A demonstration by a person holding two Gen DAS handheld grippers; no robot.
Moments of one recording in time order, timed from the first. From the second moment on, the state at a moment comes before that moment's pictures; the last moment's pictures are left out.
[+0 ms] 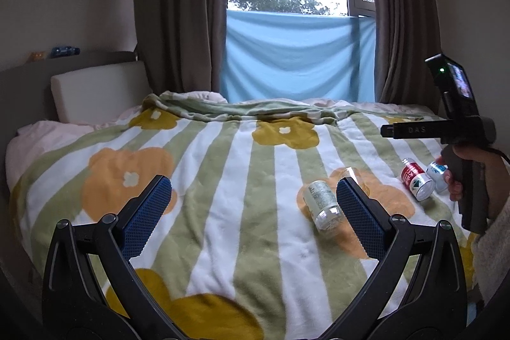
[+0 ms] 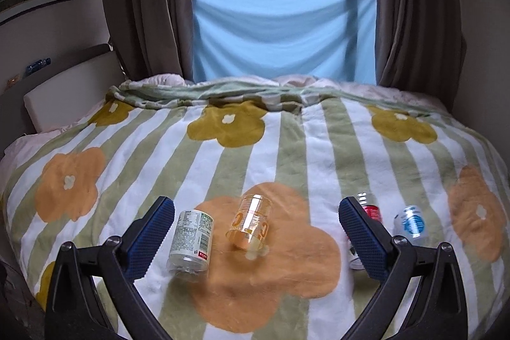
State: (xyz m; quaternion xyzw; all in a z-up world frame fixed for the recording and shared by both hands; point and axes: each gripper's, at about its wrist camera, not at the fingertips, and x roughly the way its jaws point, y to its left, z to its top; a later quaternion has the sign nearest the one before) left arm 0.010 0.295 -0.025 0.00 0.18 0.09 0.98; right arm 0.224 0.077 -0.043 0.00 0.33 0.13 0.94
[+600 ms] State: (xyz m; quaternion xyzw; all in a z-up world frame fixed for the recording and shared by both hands) left arm 0.052 0.319 -0.078 -0.03 0.25 0.09 0.96; right arm 0.364 0.106 -0.178 0.03 0.56 0.08 0.82
